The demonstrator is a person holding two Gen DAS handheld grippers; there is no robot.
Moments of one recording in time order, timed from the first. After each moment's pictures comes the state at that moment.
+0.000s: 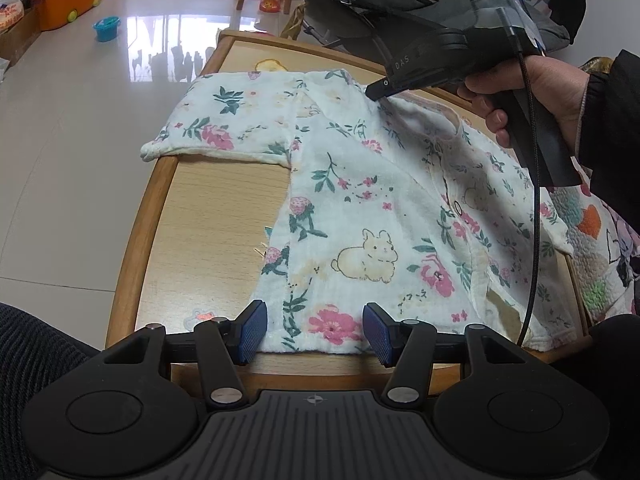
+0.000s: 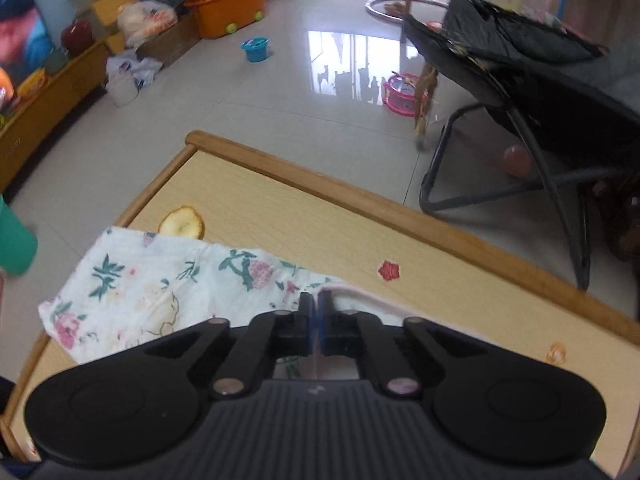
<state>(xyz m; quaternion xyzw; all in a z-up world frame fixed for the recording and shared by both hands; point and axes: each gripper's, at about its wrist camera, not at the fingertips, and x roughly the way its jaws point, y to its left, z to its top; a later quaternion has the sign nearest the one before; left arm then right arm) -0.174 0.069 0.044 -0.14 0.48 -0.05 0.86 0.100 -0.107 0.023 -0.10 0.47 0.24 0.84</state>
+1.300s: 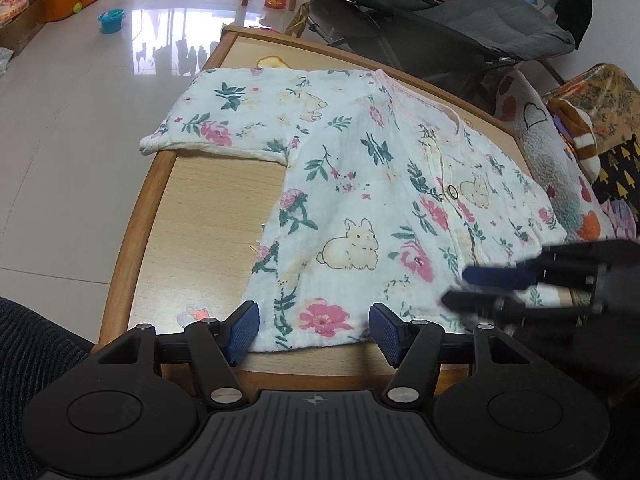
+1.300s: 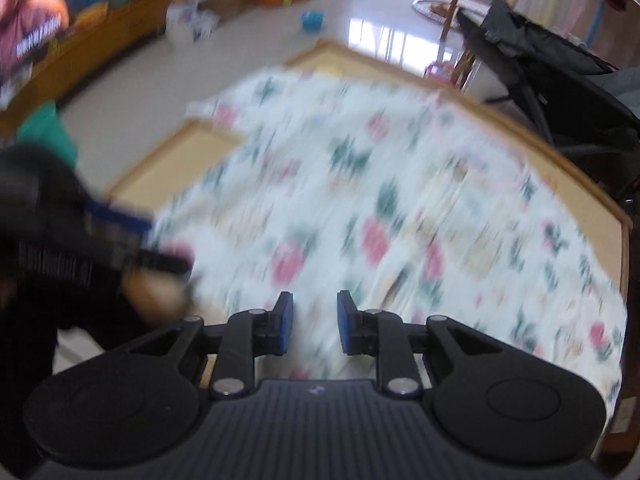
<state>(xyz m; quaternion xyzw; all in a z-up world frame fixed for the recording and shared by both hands) -0.174 0.066 0.046 -0.14 0.49 -0.04 0.86 -0.119 -0.140 0.028 -0.17 0.49 0.28 0.81</state>
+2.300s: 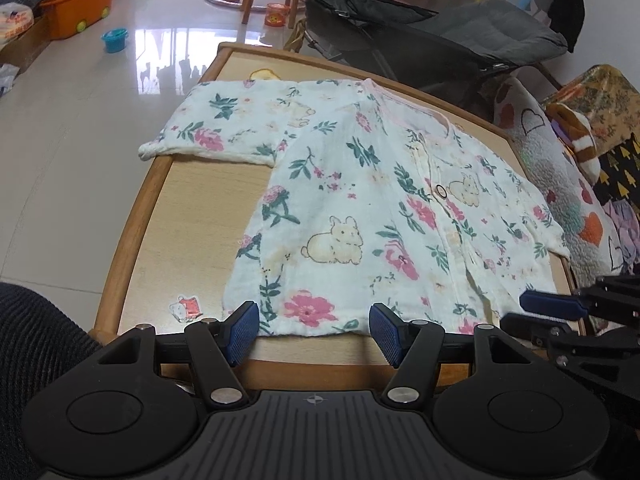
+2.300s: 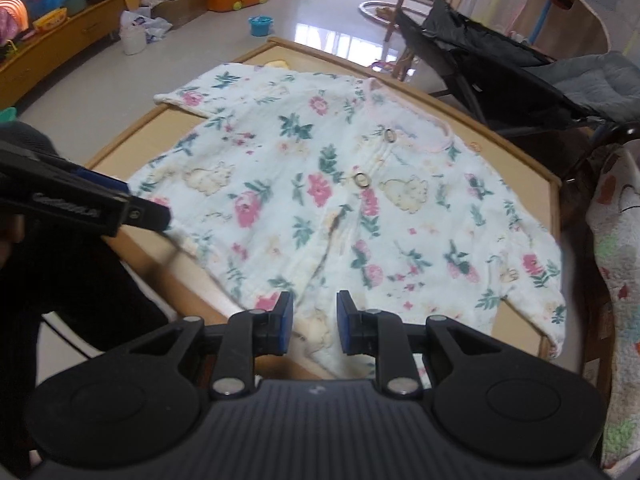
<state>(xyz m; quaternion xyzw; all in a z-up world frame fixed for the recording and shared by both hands) -0.193 0.054 0.047 -0.14 0.47 -0.03 0.87 -0.163 -0.172 0.052 -0.17 0.48 0.22 0.84</state>
